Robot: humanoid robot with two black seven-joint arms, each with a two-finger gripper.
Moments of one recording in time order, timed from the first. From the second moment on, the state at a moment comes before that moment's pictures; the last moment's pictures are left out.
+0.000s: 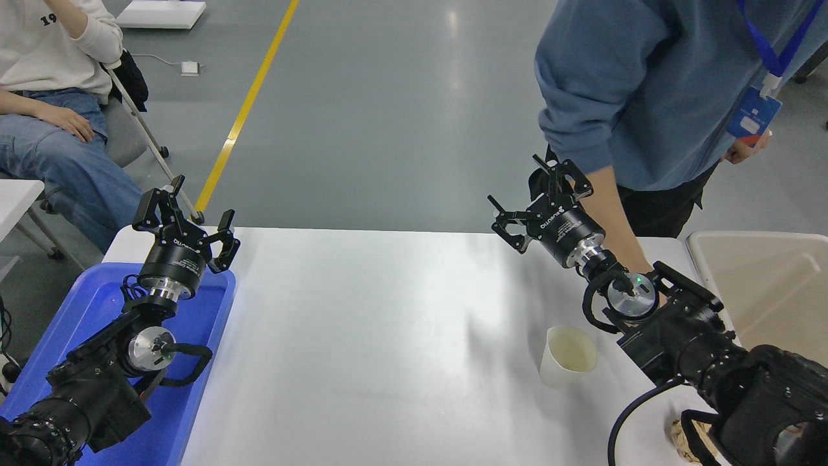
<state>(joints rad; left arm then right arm) -0.59 0.29 -0.87 -0.46 0.19 -0.49 -0.64 0.90 0.00 0.57 0.23 0.42 0.63 0.05</state>
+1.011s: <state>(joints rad) -0.59 0.30 -0.86 -0.46 0.19 -0.49 -0.64 0.89 0.00 0.56 0.23 0.42 0.63 0.05</state>
